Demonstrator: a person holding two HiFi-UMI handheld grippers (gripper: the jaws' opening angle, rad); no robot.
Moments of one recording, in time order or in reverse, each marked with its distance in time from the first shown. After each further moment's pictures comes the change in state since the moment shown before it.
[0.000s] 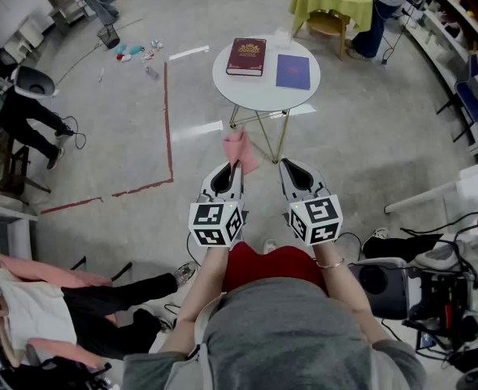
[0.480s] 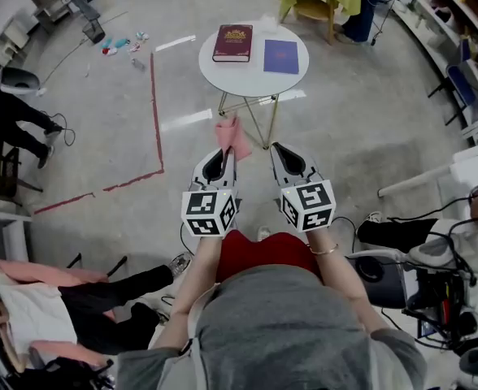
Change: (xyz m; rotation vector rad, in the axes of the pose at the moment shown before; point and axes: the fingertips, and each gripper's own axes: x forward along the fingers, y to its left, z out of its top) left arm 0.023 -0.008 0.002 0.027 -0.004 -0.005; right arm 0.012 -0.020 0.004 -0.017 -0.014 -0.011
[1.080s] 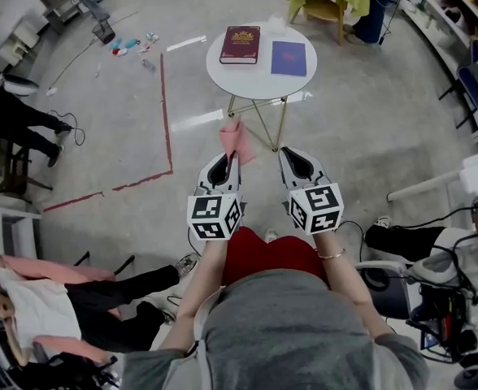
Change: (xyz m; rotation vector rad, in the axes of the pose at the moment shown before) left arm 0.014 0.002 -0.010 -0.001 0.017 0.045; right arm 0.007 -0.024 -0.016 0.054 0.027 0.017
